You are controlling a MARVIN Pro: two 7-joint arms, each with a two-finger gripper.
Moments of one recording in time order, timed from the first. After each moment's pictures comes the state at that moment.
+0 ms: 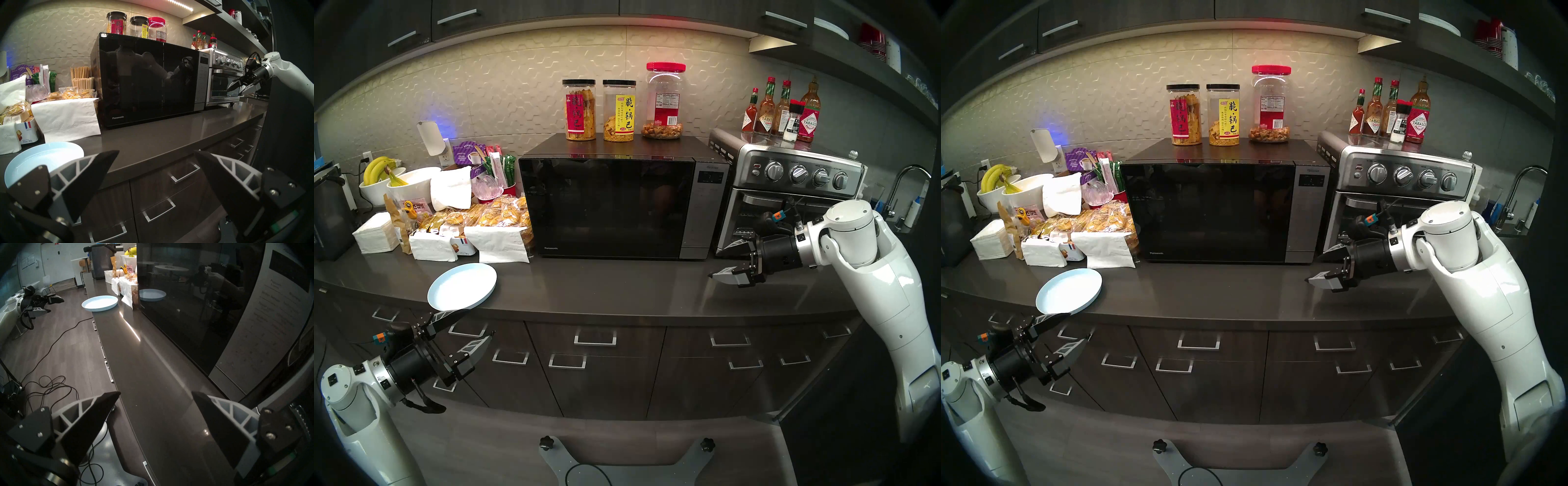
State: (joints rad) left arm 1.85 -1.66 -2.52 -2.11 -0.05 0.33 -1.48; right arm -1.15 -0.68 1.38 -1.76 0.35 0.72 1.09
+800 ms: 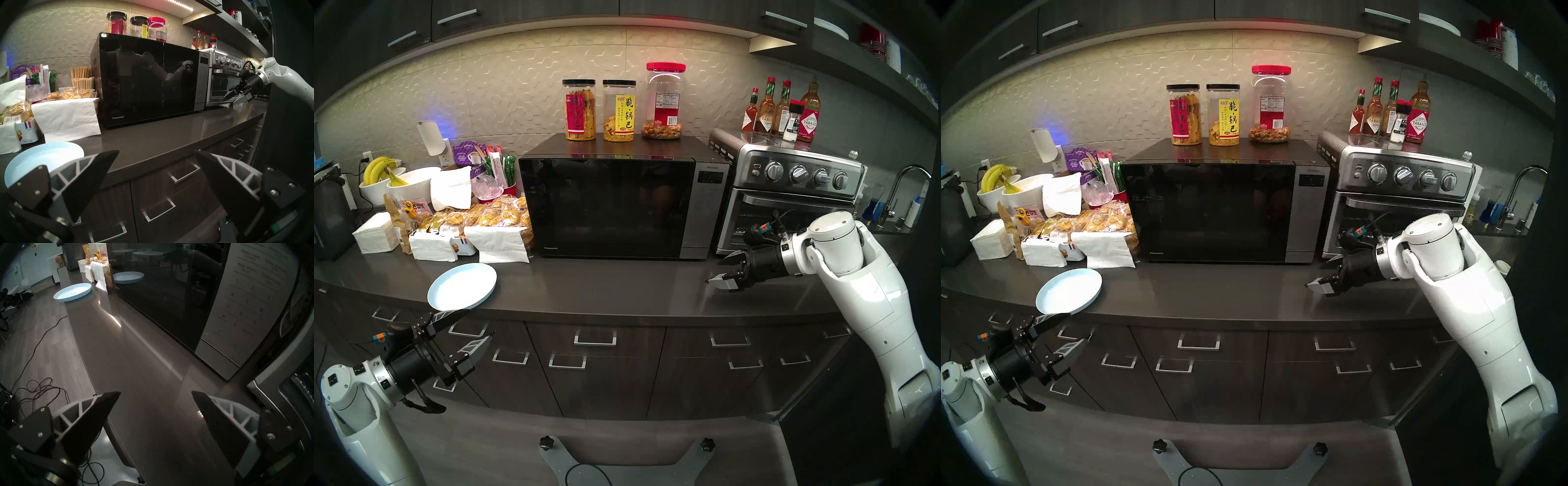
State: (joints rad) left arm 1.85 -1.66 -2.52 -2.11 -0.05 0.33 -1.48; right arm -1.15 -0.74 1.35 -1.69 0.27 0.78 1.01
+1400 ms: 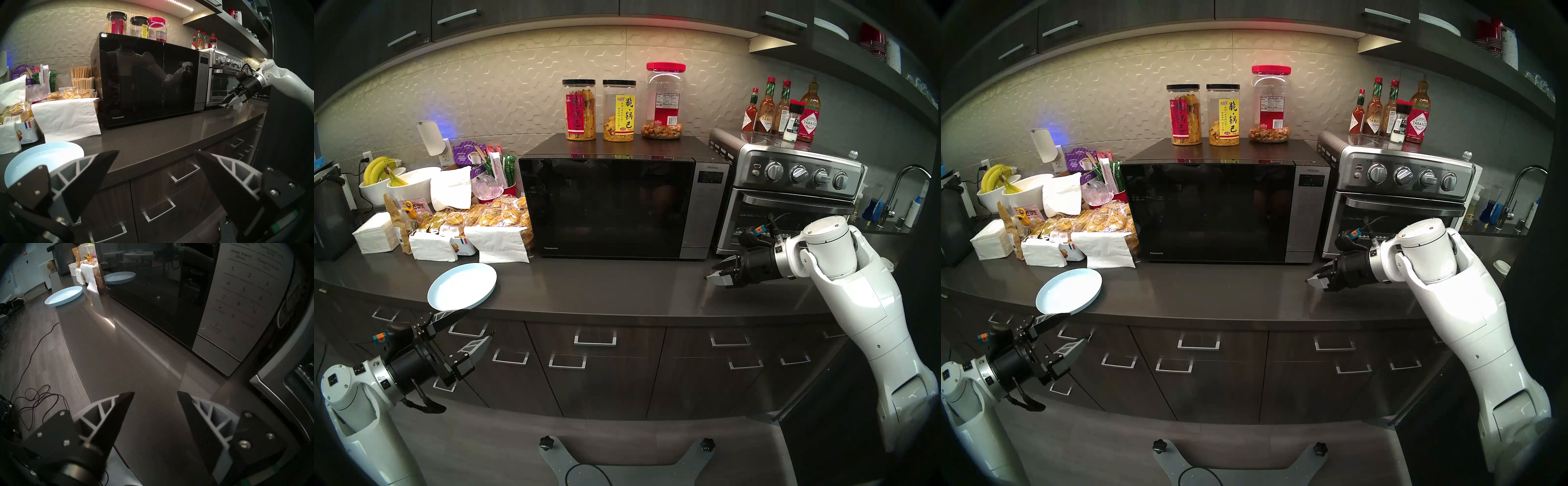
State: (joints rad) left arm 1.85 -1.66 -2.52 -2.11 -0.05 0.33 -1.48; right arm -1.16 -0.80 1.36 -1.69 0.27 0.84 0.94
